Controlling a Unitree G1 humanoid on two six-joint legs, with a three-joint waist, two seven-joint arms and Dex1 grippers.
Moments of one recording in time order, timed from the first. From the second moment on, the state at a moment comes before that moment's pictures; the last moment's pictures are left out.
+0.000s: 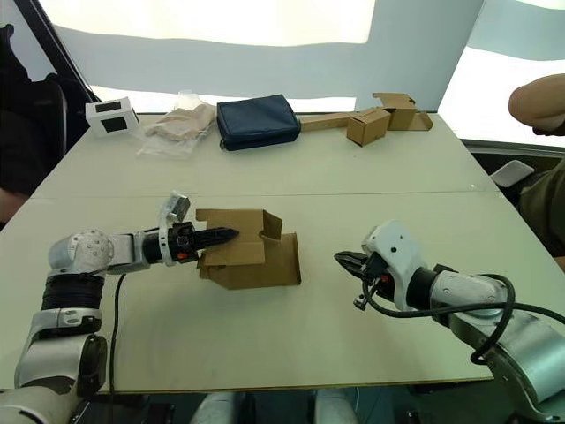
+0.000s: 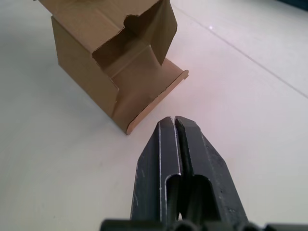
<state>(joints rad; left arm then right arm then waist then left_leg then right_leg) -0.67 0.51 0.23 0.24 -0.84 1.33 -0.95 -0.11 -0.79 -0.17 -0.76 0.66 0.89 0.51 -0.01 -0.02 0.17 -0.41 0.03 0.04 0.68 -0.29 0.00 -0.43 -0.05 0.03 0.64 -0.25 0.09</state>
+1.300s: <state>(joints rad) -0.64 0.53 0.06 0.02 -0.81 1.00 -1.07 -0.50 -0.41 0.14 -0.45 0.38 0.77 0.39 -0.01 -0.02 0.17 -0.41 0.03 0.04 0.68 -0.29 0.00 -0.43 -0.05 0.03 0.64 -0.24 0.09</state>
